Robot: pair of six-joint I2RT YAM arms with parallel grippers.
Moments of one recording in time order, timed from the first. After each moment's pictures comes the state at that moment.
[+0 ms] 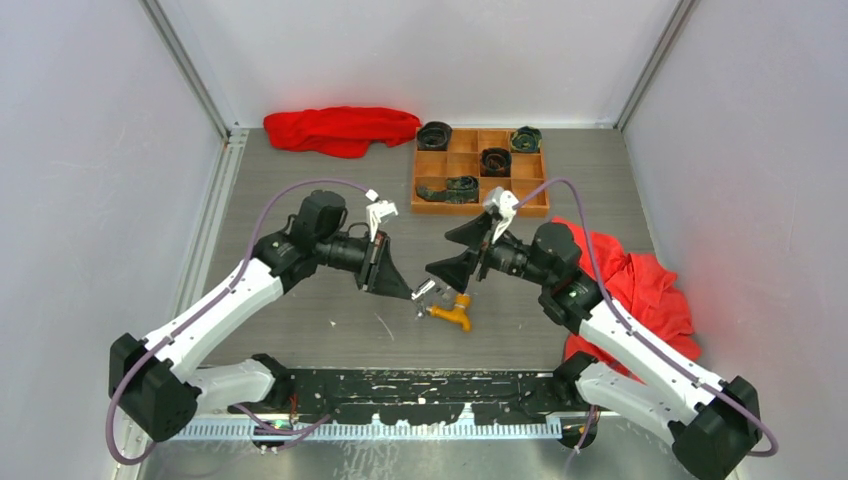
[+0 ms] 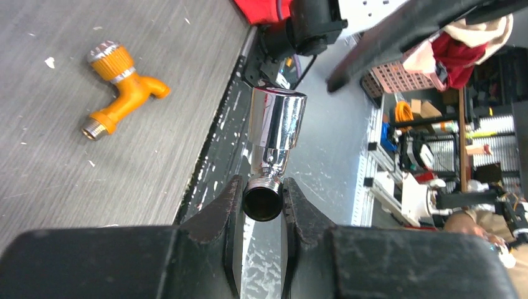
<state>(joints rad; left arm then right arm) -0.61 1.16 0.97 -0.46 0.95 -0.32 0.65 0.88 0.66 0.21 -0.52 0.25</state>
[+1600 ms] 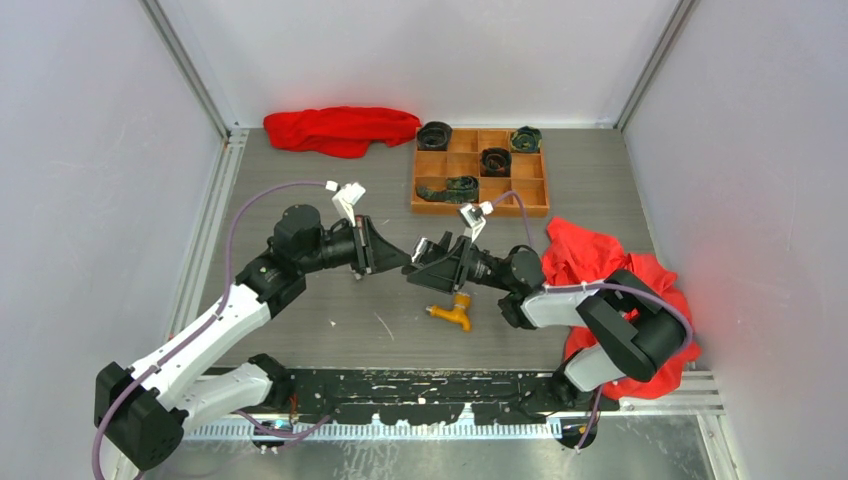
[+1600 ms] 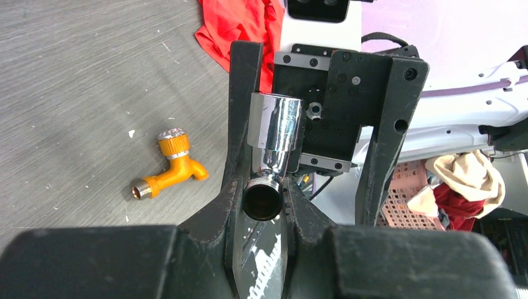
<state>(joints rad) -0.59 0.99 0.78 -0.04 0.57 -0.71 0.69 1.47 0.41 1.50 -0.69 1.23</state>
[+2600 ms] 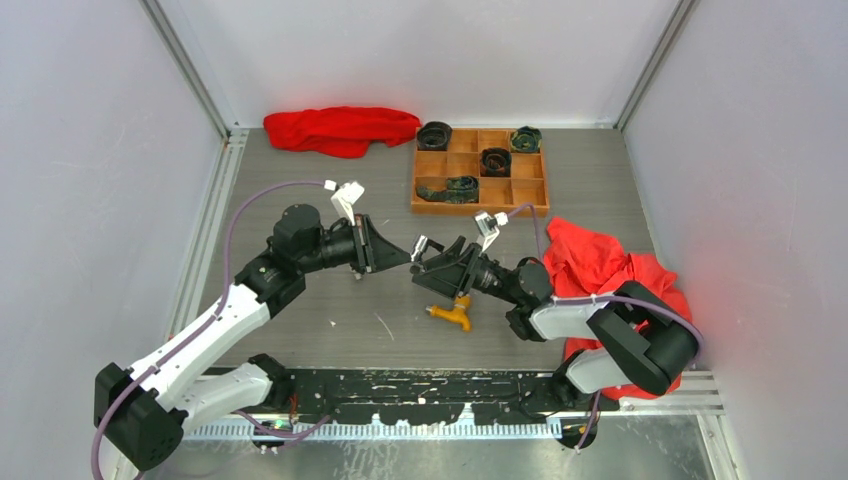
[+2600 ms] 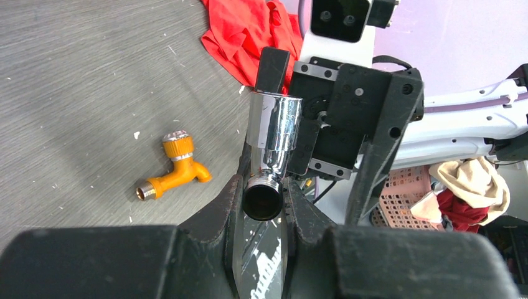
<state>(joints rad) -0.59 0.99 0.79 -0.05 0.54 -0.71 0.72 1.40 0.30 1.50 -0.54 1.15</state>
